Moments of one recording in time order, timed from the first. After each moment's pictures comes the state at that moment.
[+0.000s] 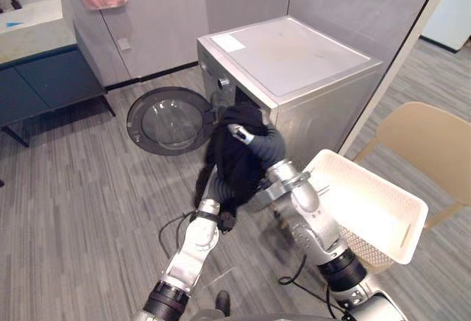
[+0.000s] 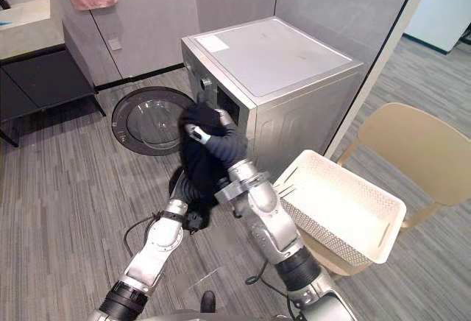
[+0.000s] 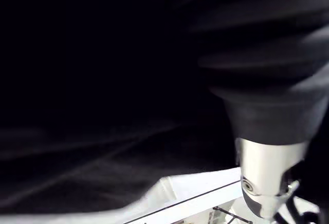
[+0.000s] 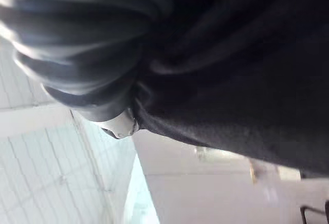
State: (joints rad) left arm -0.08 0.11 -0.35 0.08 0.29 -0.12 0.24; right arm -0.34 -0.06 0.51 -0.13 0.51 -0.14 0.05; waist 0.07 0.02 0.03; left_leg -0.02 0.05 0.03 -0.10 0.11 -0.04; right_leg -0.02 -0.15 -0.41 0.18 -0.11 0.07
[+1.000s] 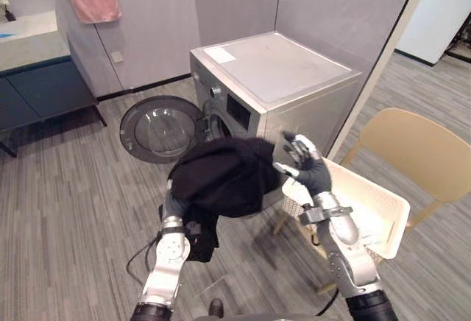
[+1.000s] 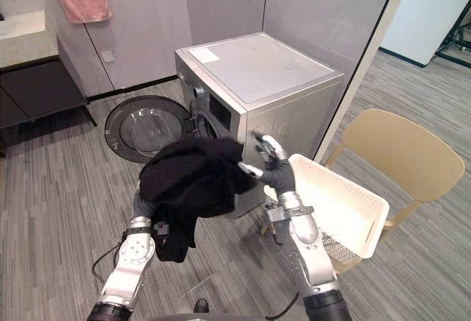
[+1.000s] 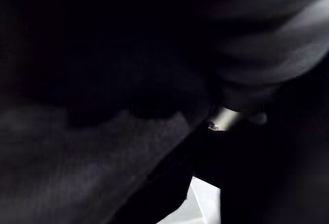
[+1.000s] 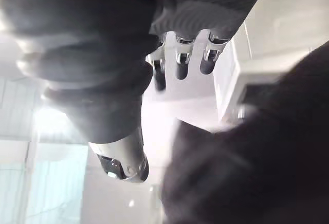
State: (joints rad) left arm 0.13 0.09 -0.03 0.11 0.23 -0.10 0.33; right arm 0.04 -0.13 0.09 -0.14 0.18 -0.16 0.02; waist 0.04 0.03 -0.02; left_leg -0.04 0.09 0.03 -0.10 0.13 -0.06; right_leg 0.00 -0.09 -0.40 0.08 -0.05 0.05
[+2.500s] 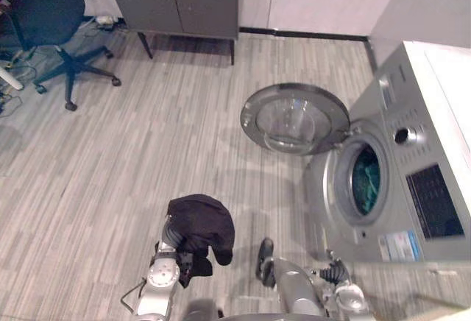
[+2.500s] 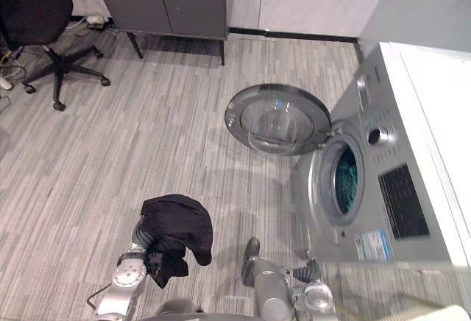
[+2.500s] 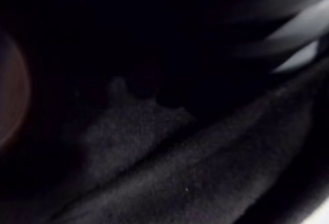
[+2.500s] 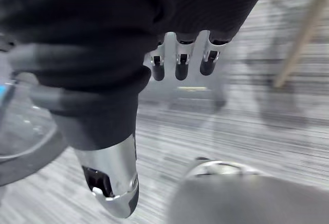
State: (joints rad) left arm 0.22 0.03 0.01 0.25 0.12 -0.05 0.17; right arm 0.15 -0.09 -0.10 0.60 -0.19 -0.01 -0.13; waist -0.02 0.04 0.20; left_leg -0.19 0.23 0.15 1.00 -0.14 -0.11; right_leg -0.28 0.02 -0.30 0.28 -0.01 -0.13
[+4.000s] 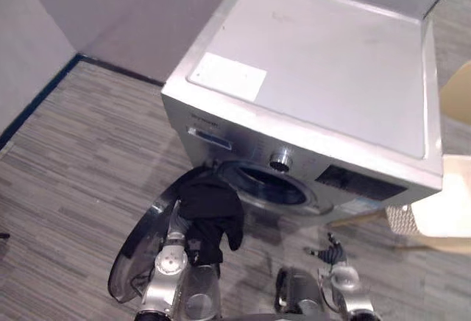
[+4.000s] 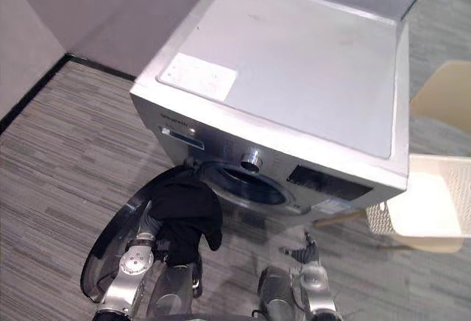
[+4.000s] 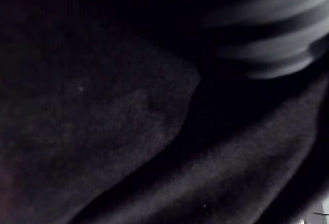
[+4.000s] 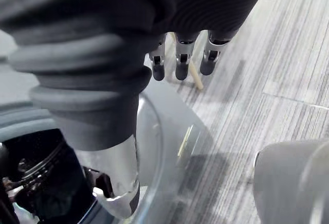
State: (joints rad) left arm 0.08 0.08 -0.06 0.20 0.12 -0.04 0.17; right arm -0.03 -0.06 -0.12 0.71 -0.12 0.01 -0.22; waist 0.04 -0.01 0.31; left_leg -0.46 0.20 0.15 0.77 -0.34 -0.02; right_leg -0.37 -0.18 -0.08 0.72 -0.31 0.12
